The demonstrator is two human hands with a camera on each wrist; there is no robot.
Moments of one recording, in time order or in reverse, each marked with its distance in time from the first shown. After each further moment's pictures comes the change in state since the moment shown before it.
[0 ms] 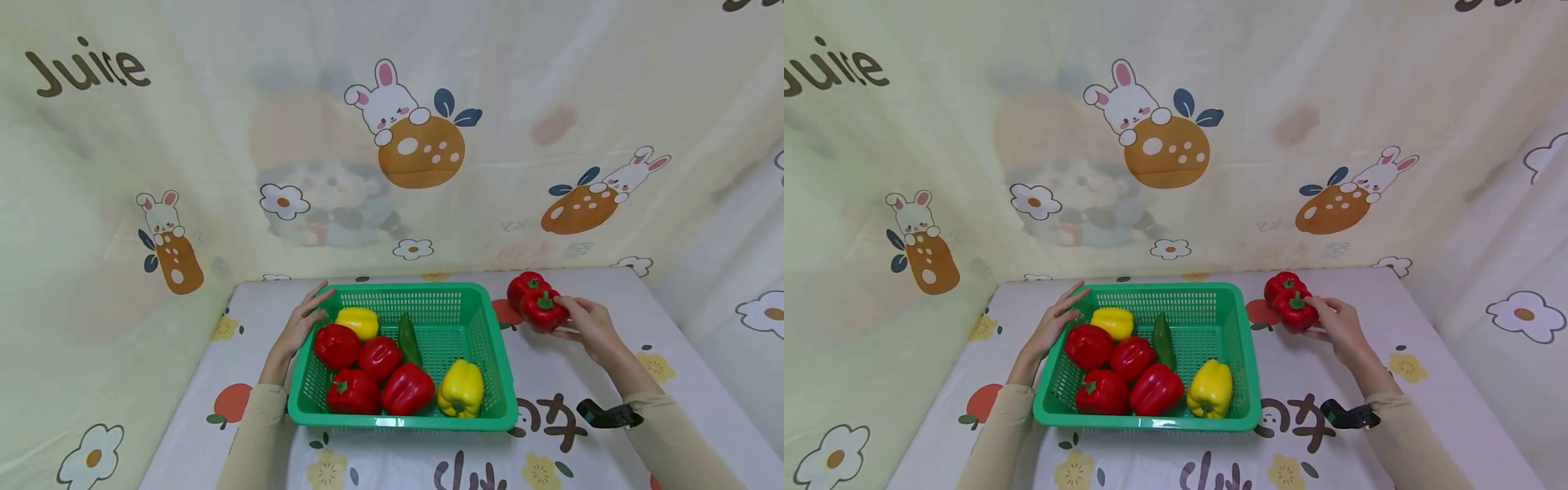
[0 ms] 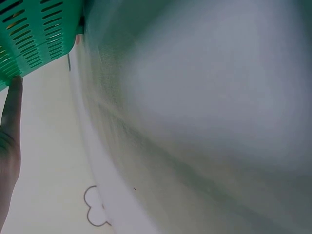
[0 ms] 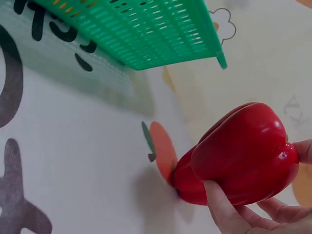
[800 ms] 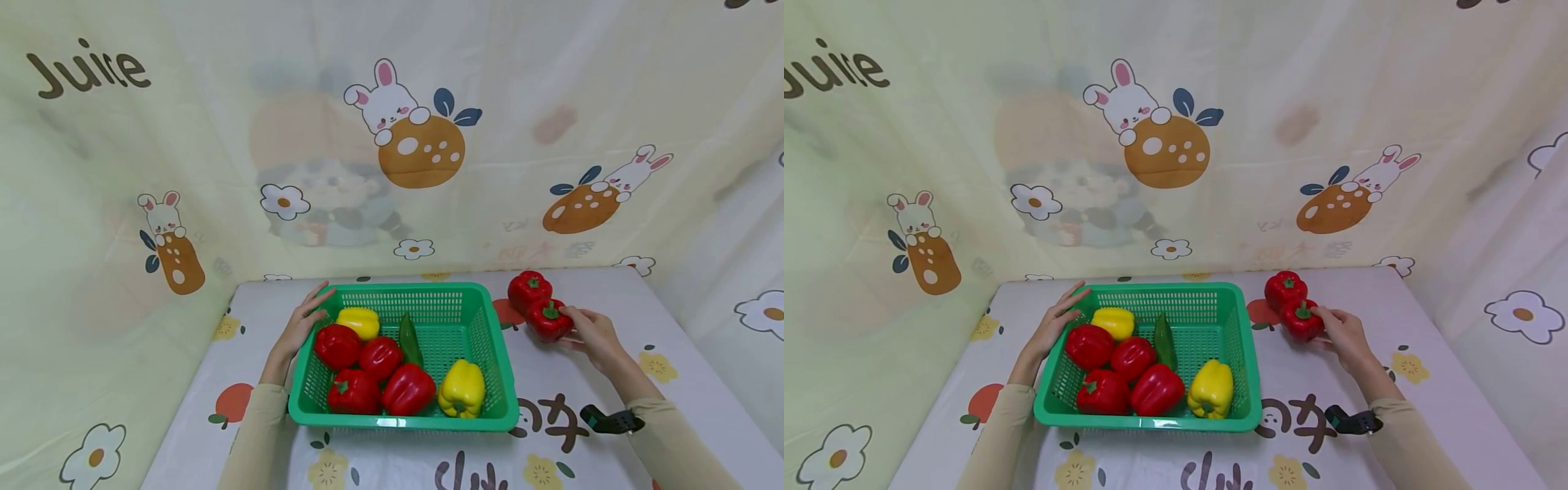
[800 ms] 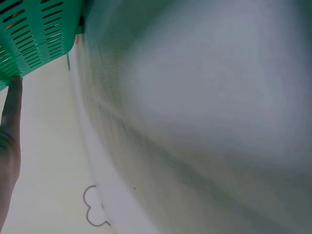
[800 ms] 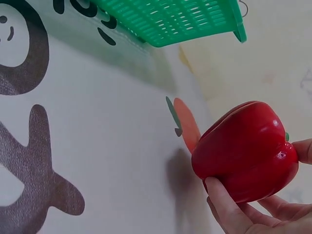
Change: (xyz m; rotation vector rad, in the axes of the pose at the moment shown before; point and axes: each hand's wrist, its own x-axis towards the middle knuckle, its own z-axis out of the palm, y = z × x) left_hand -0.001 0.005 0.000 -0.001 -0.009 -0.012; right_hand 0.010 0.029 -0.005 0.073 -0.002 0.088
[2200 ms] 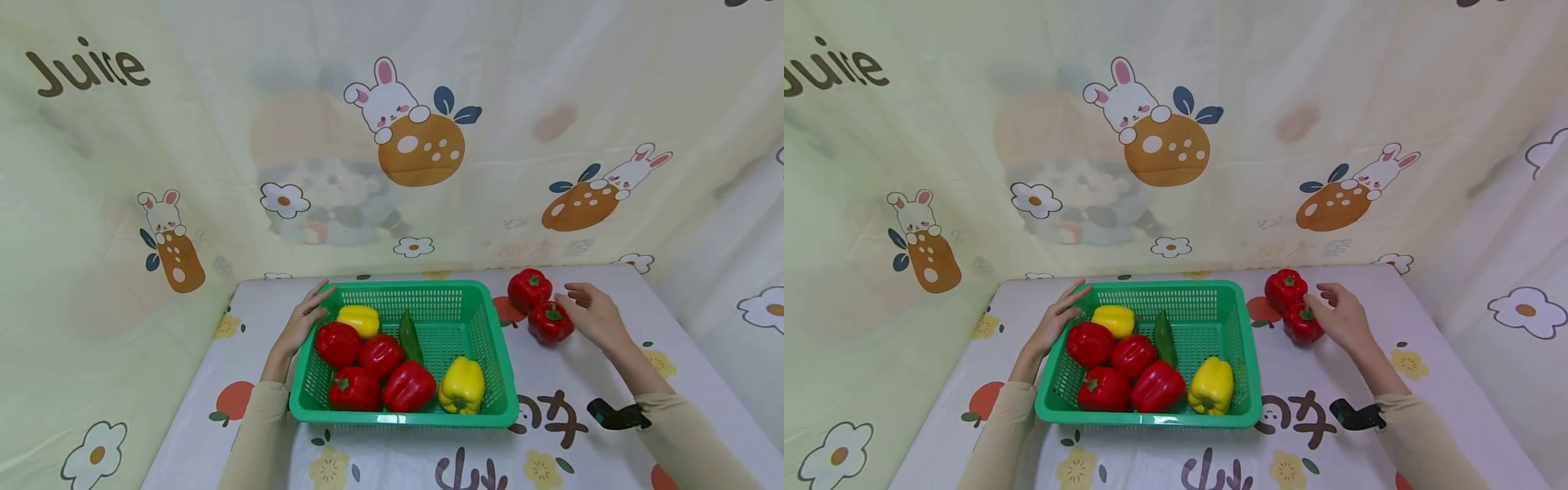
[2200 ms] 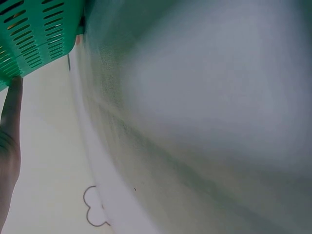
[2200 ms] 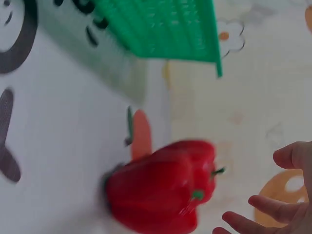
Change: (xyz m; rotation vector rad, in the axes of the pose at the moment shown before) left_hand 0.000 0.001 0.000 -0.017 -0.007 0.002; right_hand -0.030 -0.044 0.006 -0.542 0.108 -0.287
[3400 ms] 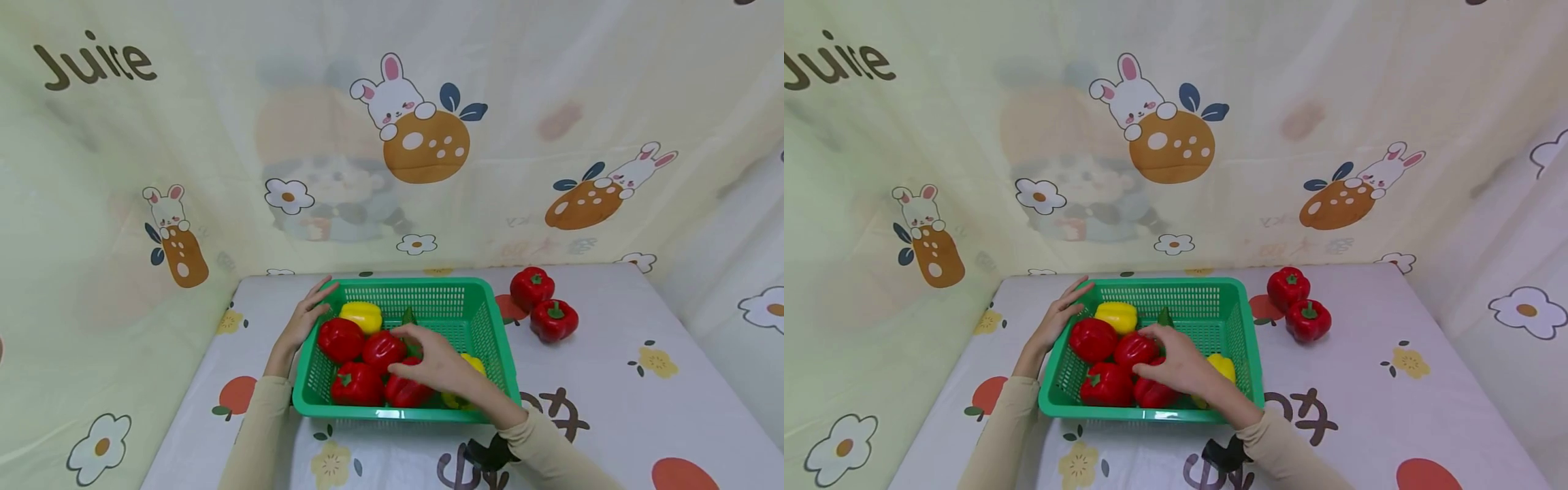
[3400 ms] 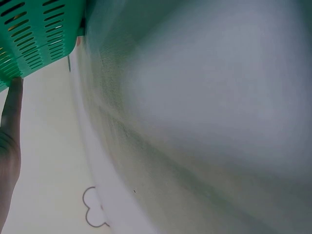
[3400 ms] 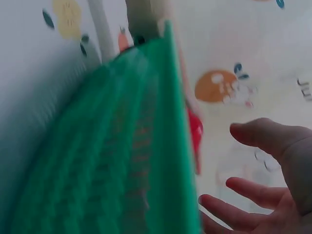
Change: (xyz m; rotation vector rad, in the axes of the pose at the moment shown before) left_hand 0.000 0.005 0.000 0.002 0.004 -0.016; right_hand -0.073 -0.160 0.162 0.193 -0.401 -0.412
